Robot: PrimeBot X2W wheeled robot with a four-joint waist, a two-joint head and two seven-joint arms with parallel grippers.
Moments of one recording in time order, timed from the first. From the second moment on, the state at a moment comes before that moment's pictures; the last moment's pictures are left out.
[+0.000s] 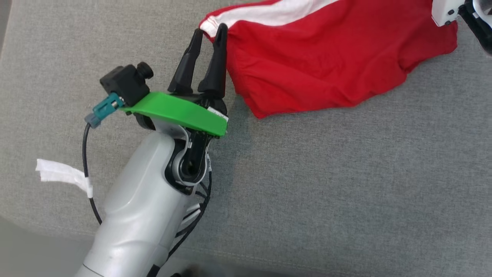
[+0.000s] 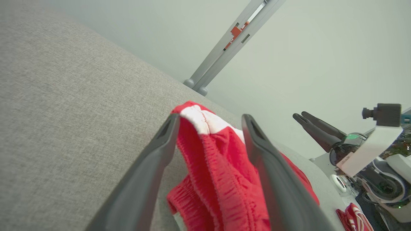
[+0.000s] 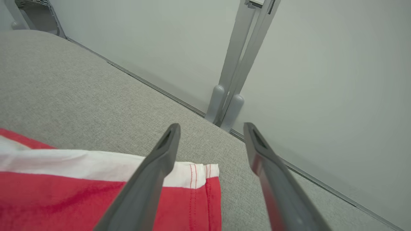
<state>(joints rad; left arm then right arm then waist) -0.72 0.05 -0.52 0.37 -1.02 -0.06 -0.26 -1.28 -0.55 0.73 0.70 0.54 0.13 0.04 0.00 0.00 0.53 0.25</state>
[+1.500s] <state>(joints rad) -0.24 0.05 -0.16 0.11 -0.37 -0.05 -0.26 -1.23 -0.39 0.50 1.21 0.58 0.13 0.35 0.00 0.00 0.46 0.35</state>
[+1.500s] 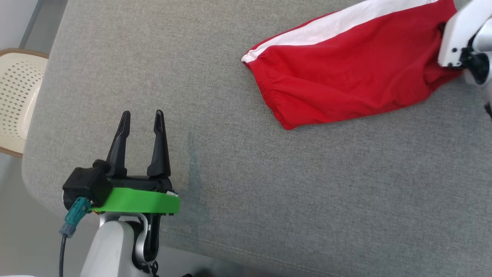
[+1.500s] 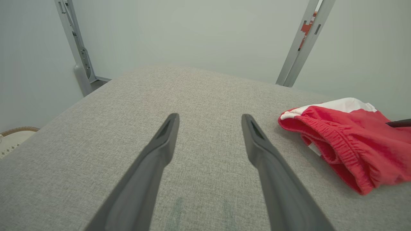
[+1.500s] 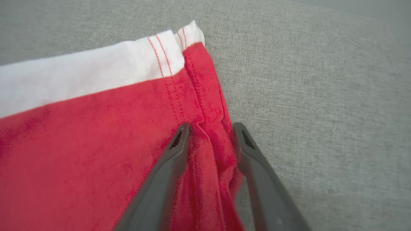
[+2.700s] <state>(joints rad) -0.18 0.05 -0.17 0.20 -0.32 -0.10 -0.26 -1.11 -0.34 0.31 1.14 0.29 0.13 0.09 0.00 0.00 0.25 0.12</state>
